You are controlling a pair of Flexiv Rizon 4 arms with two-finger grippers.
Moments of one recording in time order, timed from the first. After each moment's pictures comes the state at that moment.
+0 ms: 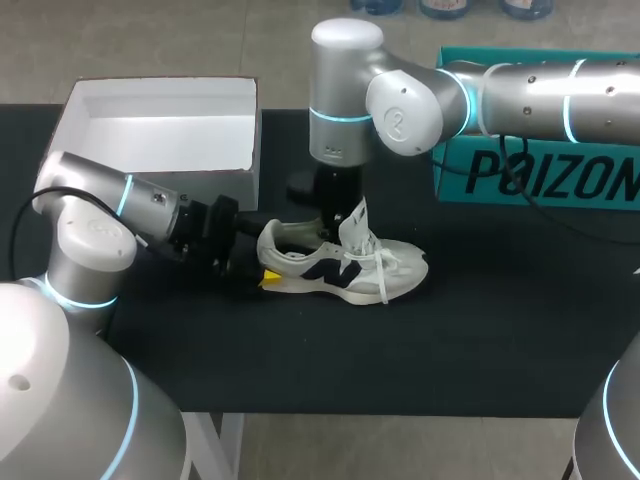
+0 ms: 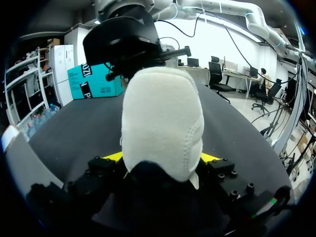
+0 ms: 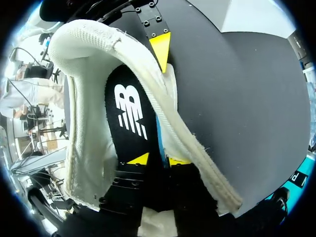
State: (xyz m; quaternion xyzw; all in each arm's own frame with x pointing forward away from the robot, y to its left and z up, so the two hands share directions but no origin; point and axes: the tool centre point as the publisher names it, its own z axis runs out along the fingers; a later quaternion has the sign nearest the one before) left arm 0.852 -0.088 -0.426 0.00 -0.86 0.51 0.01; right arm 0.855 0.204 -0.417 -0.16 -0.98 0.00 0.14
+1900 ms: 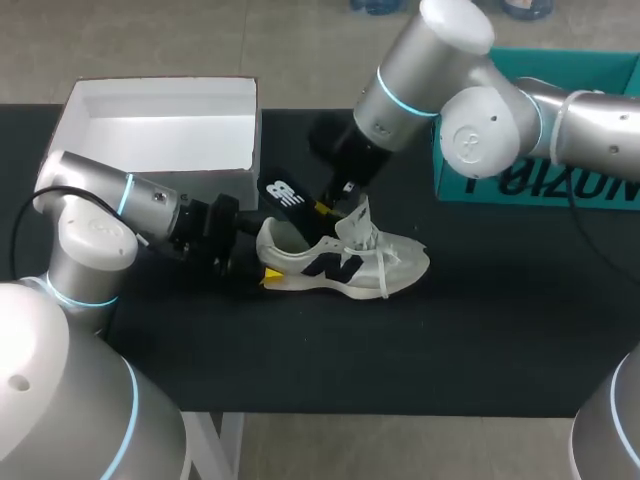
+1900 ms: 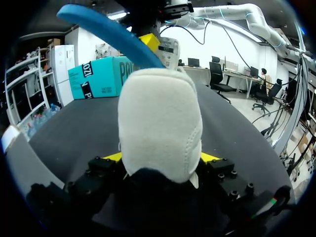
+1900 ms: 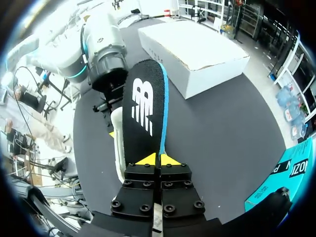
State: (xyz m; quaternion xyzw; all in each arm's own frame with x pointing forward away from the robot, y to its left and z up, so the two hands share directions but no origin) left arm 0.855 -0.089 -0.426 0.00 -0.86 0.51 0.00; right arm 0.884 0.229 -0.321 -0.22 -0.95 -0.23 0.02
